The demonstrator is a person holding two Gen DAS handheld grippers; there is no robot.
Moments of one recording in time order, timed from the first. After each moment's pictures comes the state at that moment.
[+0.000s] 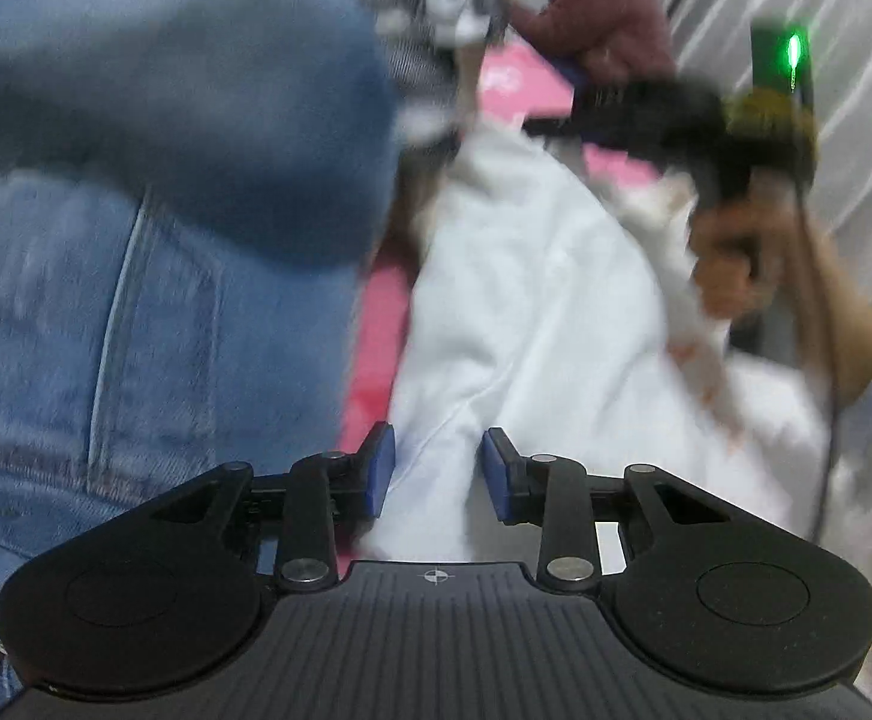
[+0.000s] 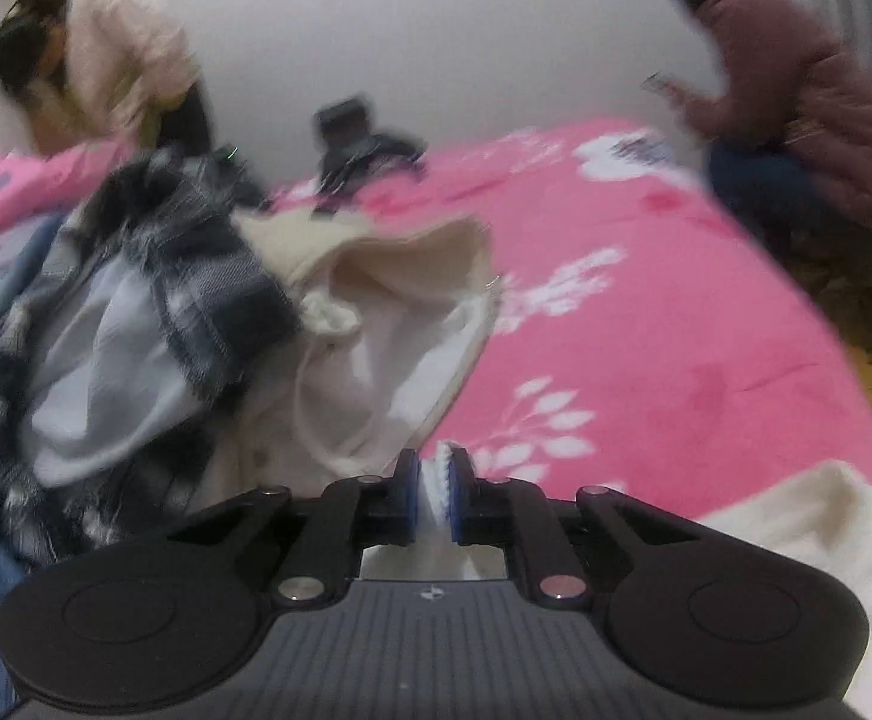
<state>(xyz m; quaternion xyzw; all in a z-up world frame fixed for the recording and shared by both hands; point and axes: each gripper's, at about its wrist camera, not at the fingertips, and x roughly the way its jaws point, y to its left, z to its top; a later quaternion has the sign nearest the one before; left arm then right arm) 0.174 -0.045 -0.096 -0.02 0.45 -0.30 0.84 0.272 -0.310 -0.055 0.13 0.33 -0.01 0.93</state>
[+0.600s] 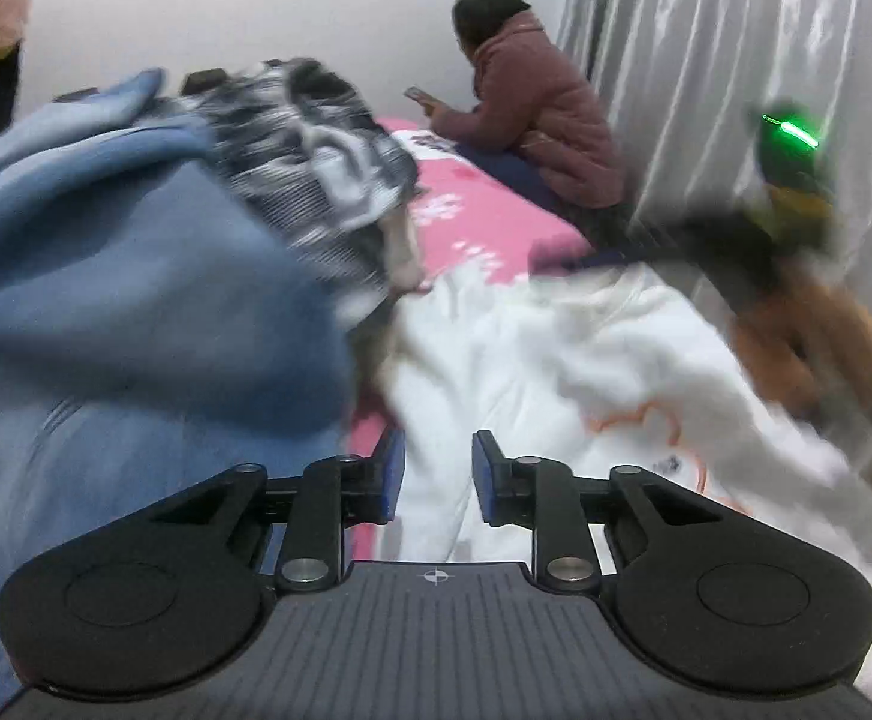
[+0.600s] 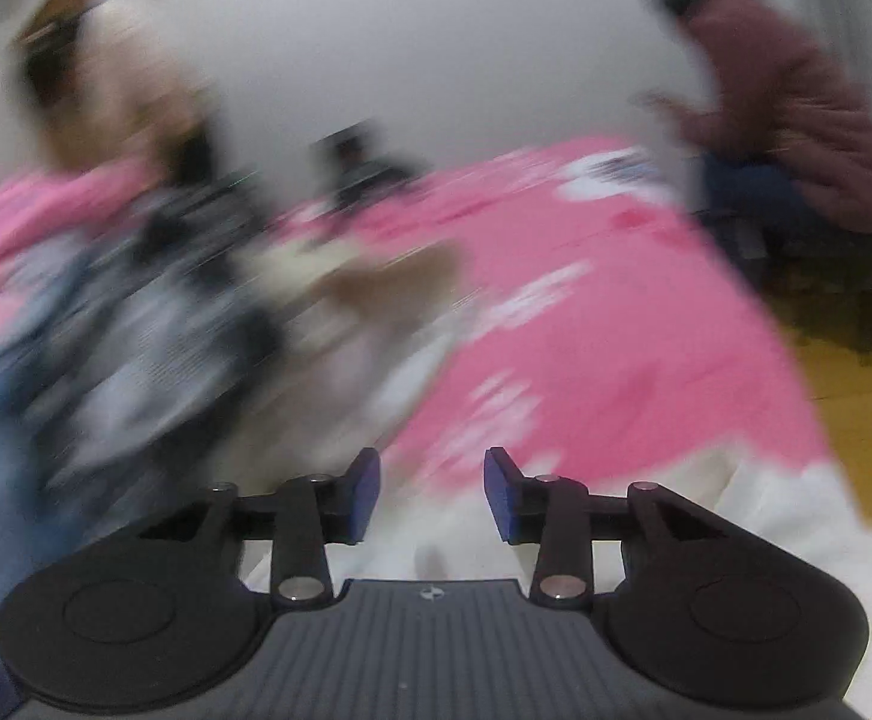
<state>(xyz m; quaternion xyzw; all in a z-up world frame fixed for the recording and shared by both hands) 0.170 -0.059 -0.046 0.01 0.33 -0.33 0.88 0.196 -0.316 -0.020 0.13 0.35 0.07 0.93</state>
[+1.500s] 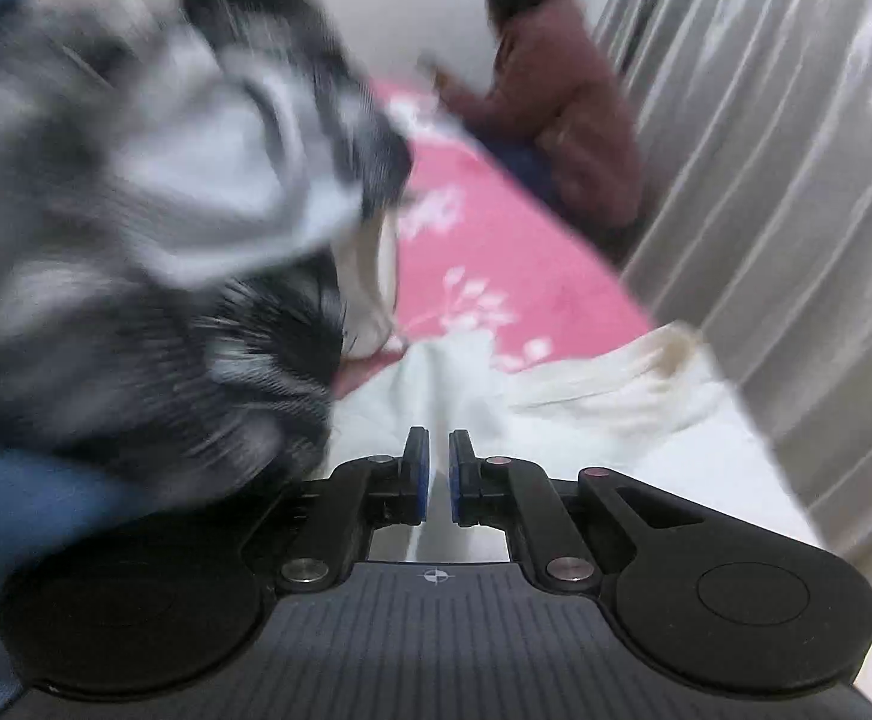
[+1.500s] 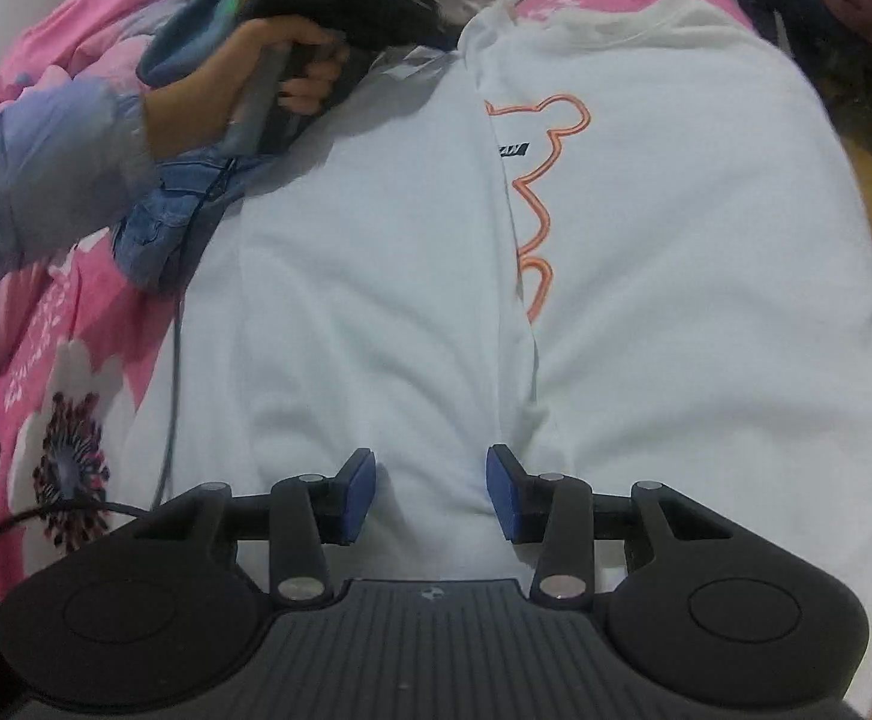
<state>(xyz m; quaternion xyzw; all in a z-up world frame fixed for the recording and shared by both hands) 0.232 -0.132 -0.060 -0.01 0.35 -0.33 0.87 -0.064 -0.267 -0.028 0.14 0.51 0.08 0.85</state>
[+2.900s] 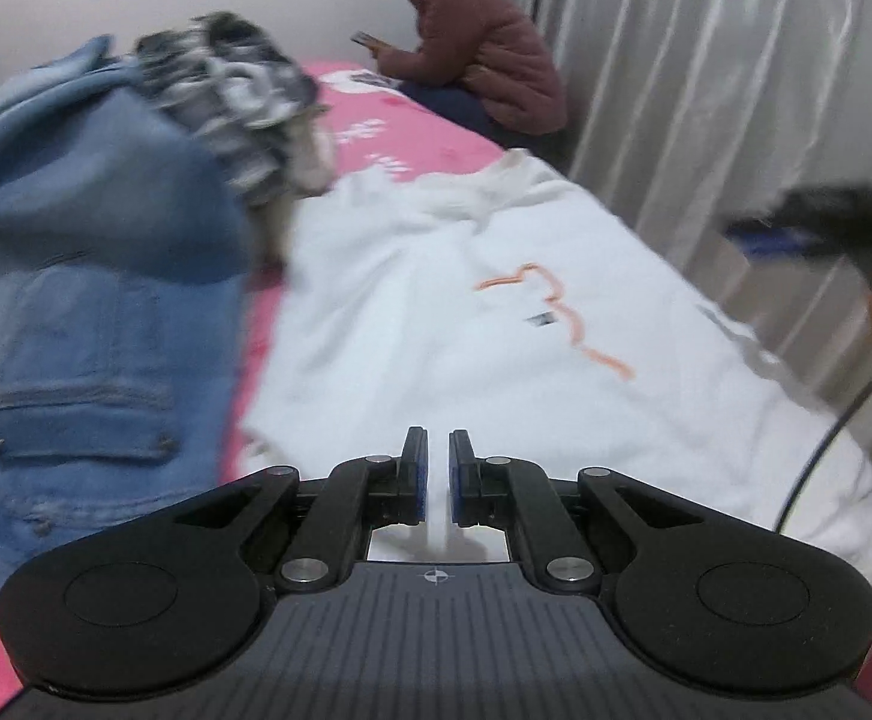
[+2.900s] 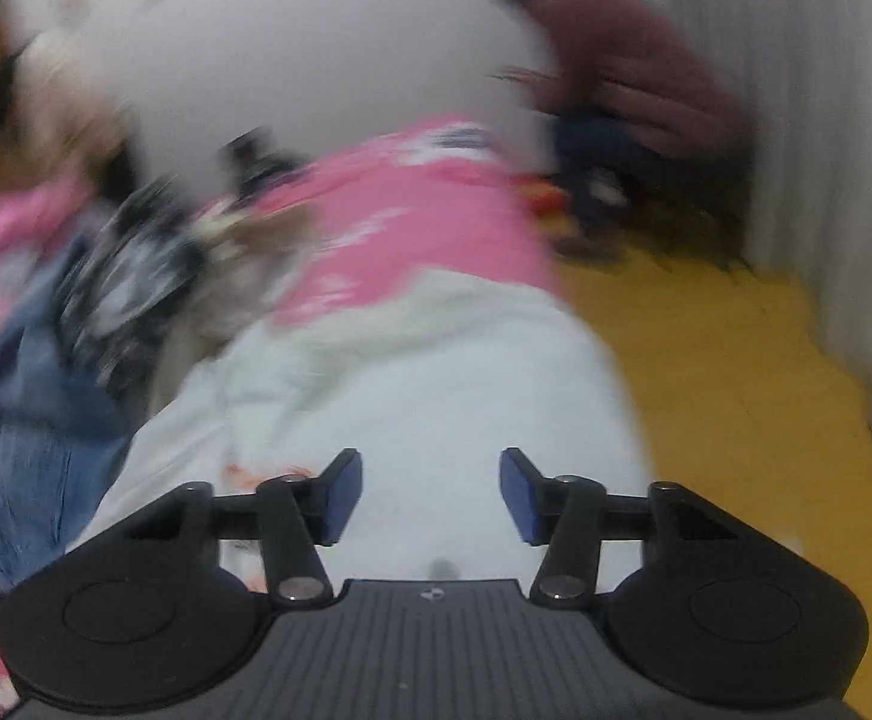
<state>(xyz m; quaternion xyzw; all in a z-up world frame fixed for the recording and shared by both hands) 0.045 -0.073 -0.038 0.07 0.38 -0.37 0.85 -0.026 -0.431 -0.005 0.29 0.33 -0.13 0.89</state>
